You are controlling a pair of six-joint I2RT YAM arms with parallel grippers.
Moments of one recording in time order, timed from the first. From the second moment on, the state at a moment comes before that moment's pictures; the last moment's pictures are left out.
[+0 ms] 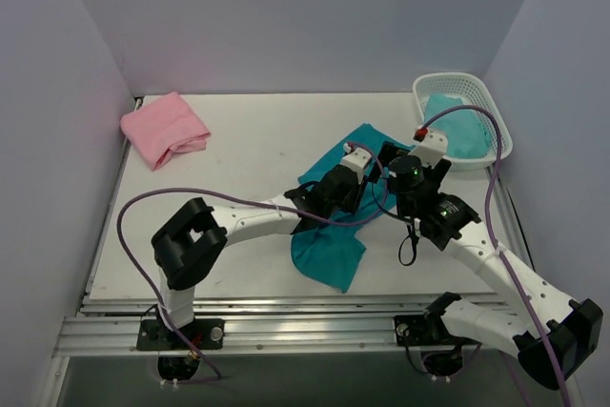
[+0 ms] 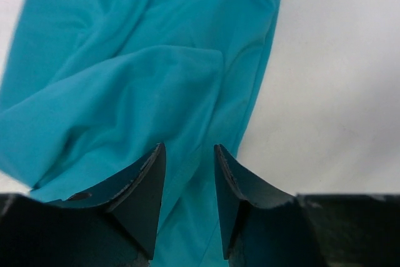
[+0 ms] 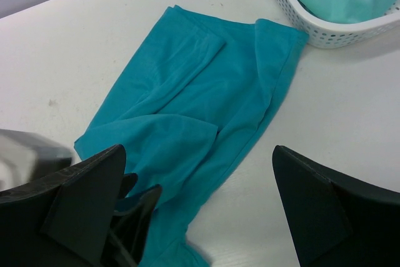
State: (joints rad) left arm -1.02 1.86 1.31 0.05 -0.32 -0.33; right arm 0.60 1.02 0.91 -0.42 0.70 0.57
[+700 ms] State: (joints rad) left arm -1.02 2.15 1.50 0.17 -0.22 -0.32; right arm 0.59 1.03 0.89 -0.47 0.75 0.57
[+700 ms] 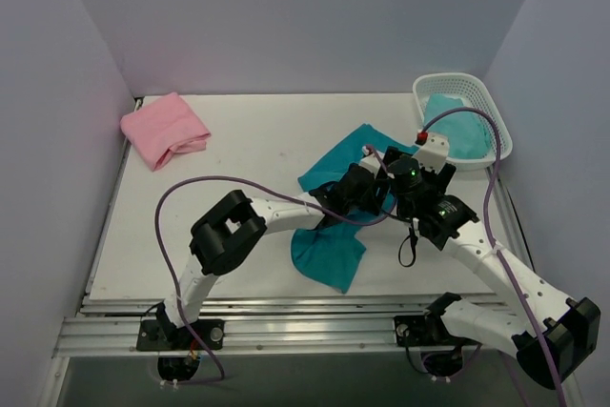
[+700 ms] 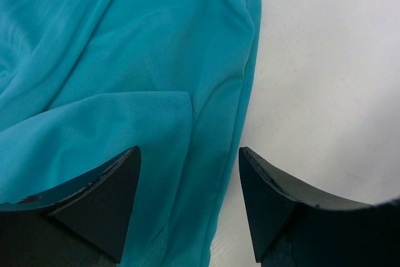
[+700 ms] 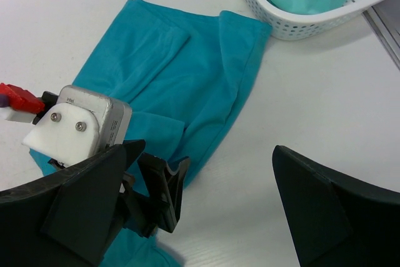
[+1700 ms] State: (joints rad) left arm -1.00 2.27 1.55 0.19 -0.21 -0.34; right arm 0.59 1.03 0.88 -0.47 0.75 0.57
